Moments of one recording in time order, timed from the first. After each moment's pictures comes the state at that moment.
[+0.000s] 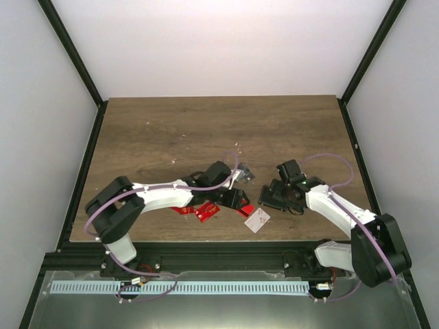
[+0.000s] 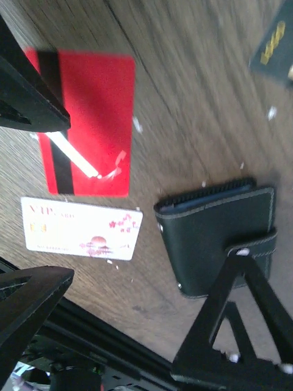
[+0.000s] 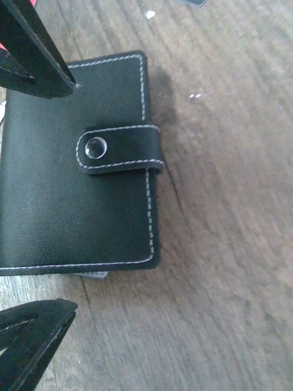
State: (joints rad) left arm -0.91 1.68 0.91 -0.06 0.35 -0.61; right arm 0.40 1.22 0.63 -0.59 0.09 0.81
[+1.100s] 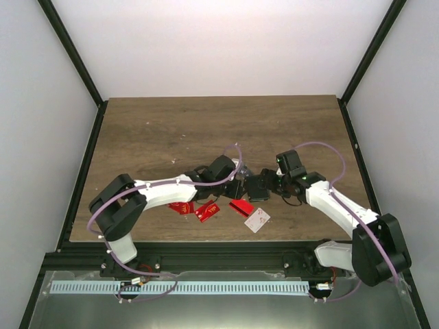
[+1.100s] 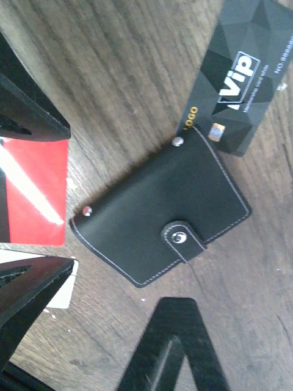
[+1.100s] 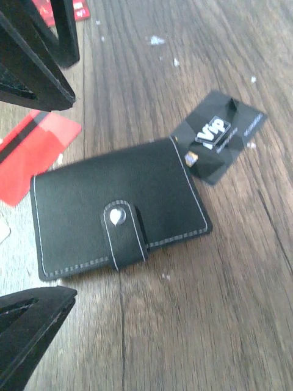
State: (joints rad) left arm -0.91 1.74 1.02 -0.11 0.15 -0.55; right arm 0.41 1.22 0.69 -0.43 -0.17 0.69
